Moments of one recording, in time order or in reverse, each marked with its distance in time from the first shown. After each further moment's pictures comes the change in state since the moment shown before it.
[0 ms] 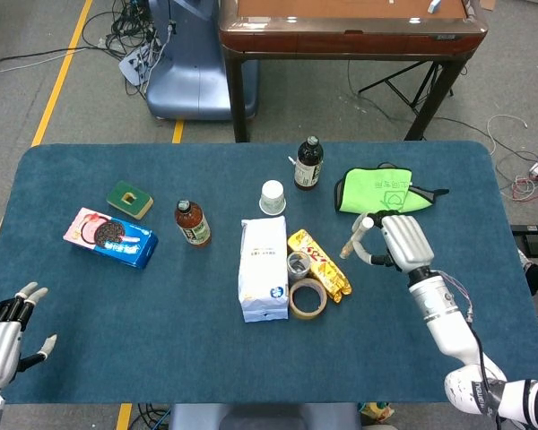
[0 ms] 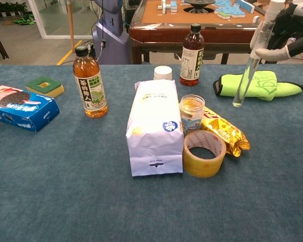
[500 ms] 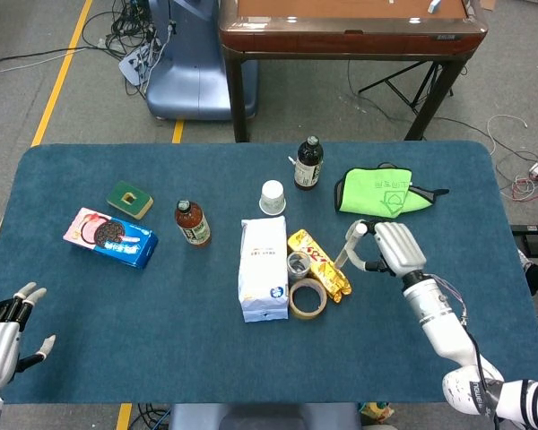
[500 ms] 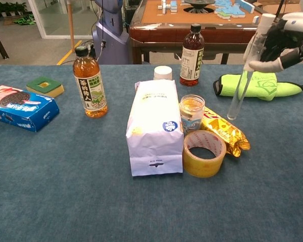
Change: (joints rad) left arm 0.002 0.002 0.001 0.004 0.001 0.003 -0.006; right arm 0.011 -0.005 -0.018 -0.004 0.035 -0.088 -0.009
